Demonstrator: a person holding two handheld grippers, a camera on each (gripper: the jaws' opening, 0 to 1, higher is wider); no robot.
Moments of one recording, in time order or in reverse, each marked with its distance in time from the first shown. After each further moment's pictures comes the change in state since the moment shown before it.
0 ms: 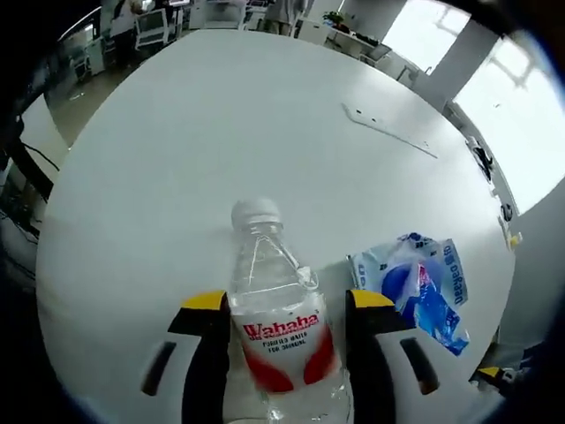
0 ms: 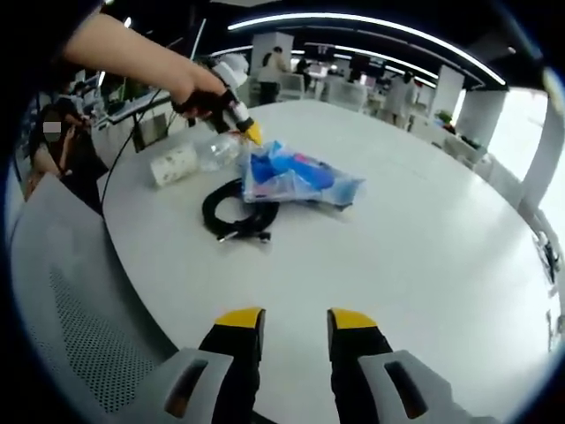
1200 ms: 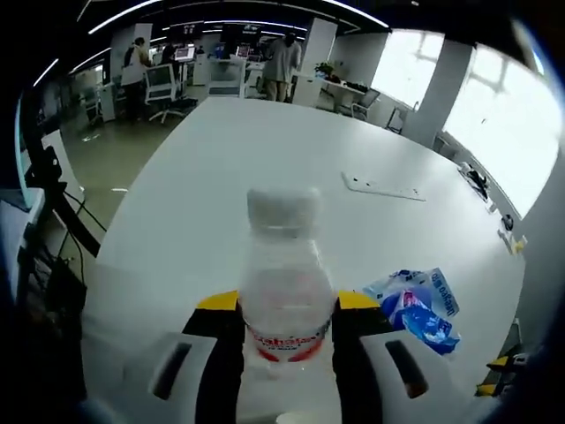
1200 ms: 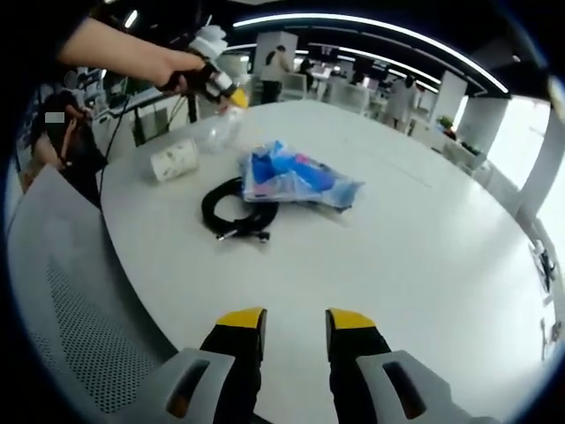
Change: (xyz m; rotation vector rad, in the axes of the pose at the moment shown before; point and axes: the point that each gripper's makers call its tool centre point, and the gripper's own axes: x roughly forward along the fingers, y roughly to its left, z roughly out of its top) left arm -0.076 0.027 0.050 0.077 -0.278 0.011; right arm -0.001 0.000 0.003 -0.039 -0.002 -0.017
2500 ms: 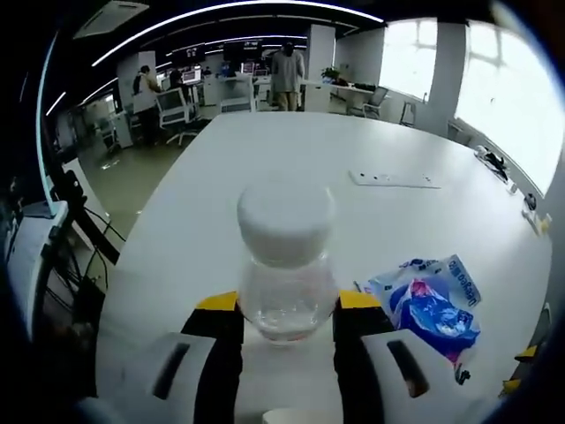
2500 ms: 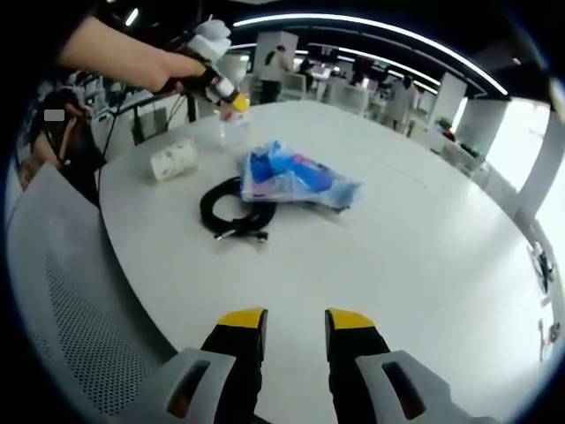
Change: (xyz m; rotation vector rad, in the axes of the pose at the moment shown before) left arm -0.009 -0.017 -0.016 0.101 -0.055 0.152; right arm -0.001 -0.001 0.001 -0.002 -0.003 -0.009
